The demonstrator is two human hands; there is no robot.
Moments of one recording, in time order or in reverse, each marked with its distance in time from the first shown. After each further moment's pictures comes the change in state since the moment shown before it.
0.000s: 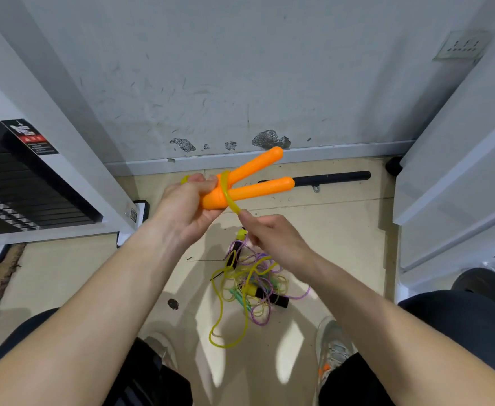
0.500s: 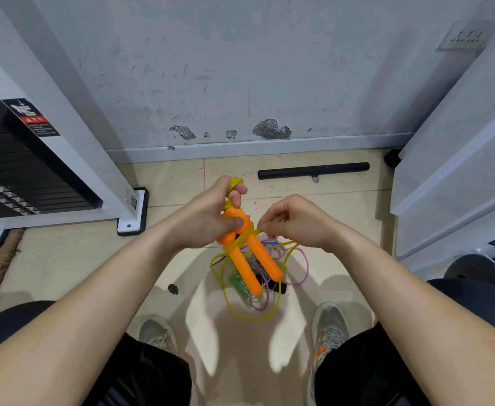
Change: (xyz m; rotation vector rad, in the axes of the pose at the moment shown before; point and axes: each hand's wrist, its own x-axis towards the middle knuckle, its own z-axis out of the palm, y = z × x) left_hand -0.026 -0.016 -0.033 1.310 -0.530 0.343; right_hand -0.001 0.003 -0.037 -0.230 -0.173 -0.018
